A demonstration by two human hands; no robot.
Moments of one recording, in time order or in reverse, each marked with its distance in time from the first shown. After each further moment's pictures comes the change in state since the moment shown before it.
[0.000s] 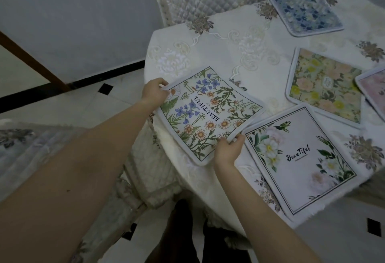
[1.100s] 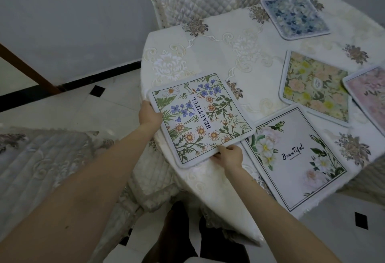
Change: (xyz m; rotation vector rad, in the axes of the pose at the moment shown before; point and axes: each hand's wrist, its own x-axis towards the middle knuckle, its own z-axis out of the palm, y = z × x) left_hand -0.047 -0.033 0.022 -0.133 0.079 -0.222; right_hand 0.013 0.008 -0.026 -0.198 -0.212 0.226
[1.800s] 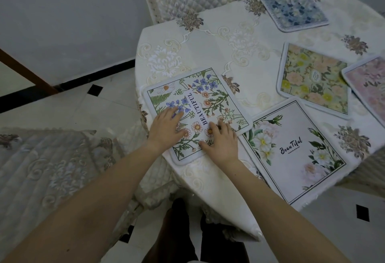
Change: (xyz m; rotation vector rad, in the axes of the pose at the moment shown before) left_hand -0.045 -0.018 0.033 0.642 -0.232 0.683; right_hand 0.022 0.000 -0.001 -1.139 -0.064 -0.767
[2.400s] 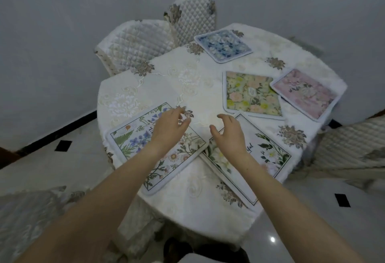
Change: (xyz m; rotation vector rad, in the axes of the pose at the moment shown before) left_hand 0.043 0.160 -0.077 -0.276 0.189 0.190; right_hand -0.024 0.069 -0.144 0.346 0.472 0.103
